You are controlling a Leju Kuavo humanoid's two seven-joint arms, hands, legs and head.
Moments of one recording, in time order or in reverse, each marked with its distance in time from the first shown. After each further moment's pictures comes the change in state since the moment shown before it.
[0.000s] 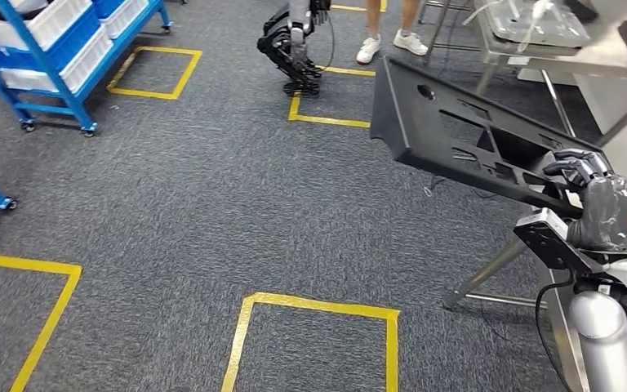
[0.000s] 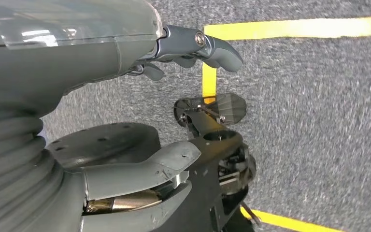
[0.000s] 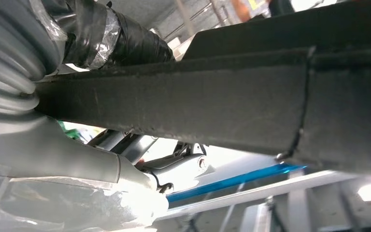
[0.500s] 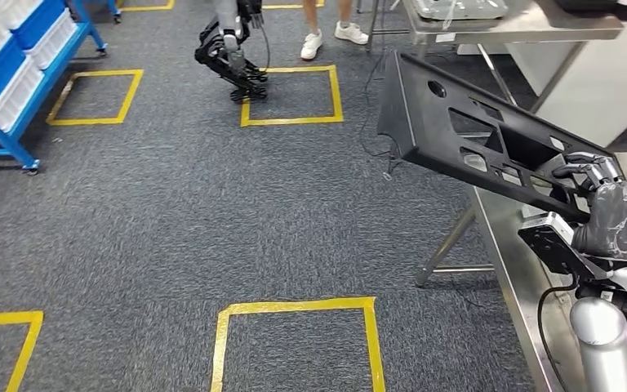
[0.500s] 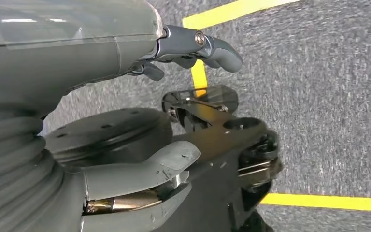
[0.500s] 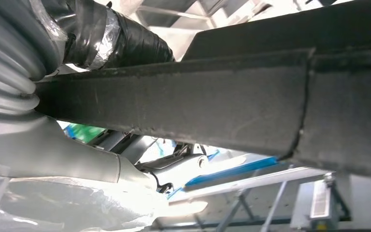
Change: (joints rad) left arm -0.002 -0.002 0.000 0.001 -0.012 0.003 -0.007; right arm 0.025 0.026 -0.029 -0.024 0.032 -0.020 0.013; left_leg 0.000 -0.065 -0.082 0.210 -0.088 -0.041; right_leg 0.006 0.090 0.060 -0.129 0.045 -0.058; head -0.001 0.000
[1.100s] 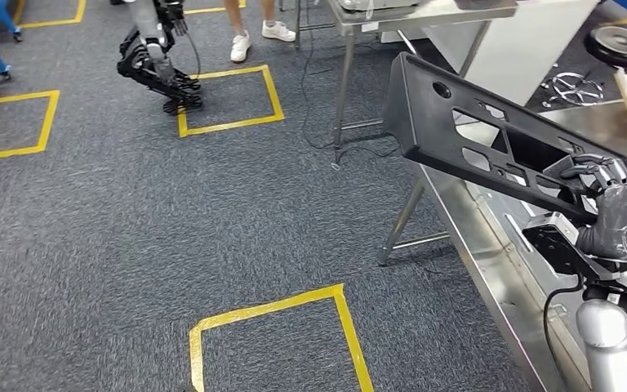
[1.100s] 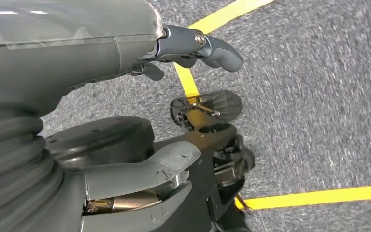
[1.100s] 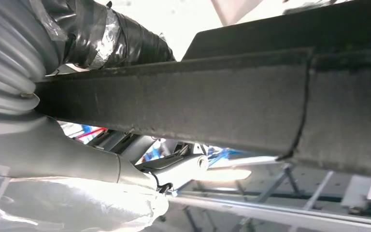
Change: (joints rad) left arm -0.002 -0.003 0.000 0.001 -0.002 0.003 -0.003; right arm 0.006 -0.014 -0.016 -0.005 0.031 -0.003 0.021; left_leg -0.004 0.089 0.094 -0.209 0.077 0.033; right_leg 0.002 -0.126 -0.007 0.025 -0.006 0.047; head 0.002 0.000
